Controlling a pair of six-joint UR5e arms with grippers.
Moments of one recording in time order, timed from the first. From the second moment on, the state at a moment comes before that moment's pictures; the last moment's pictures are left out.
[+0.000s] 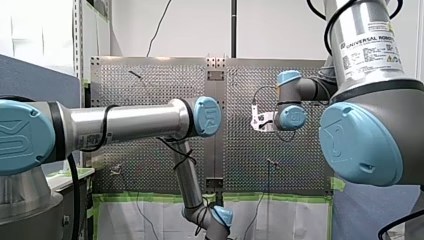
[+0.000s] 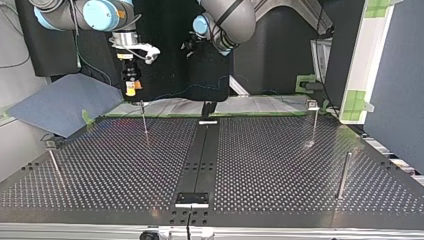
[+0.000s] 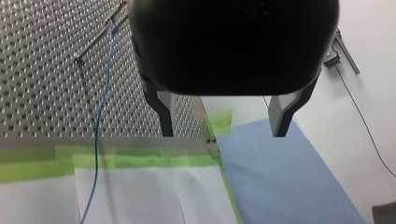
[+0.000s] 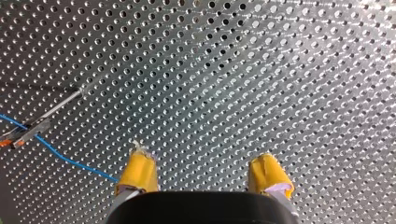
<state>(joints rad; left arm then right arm) -0.83 -3.06 -1.36 -2.25 -1.64 -2.81 1.99 -1.26 2.03 -0.68 1.60 1.52</state>
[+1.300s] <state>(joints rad) -0.80 -3.04 -1.05 -2.28 -1.75 -2.72 1.99 -1.26 2.04 -0.68 1.60 1.53</state>
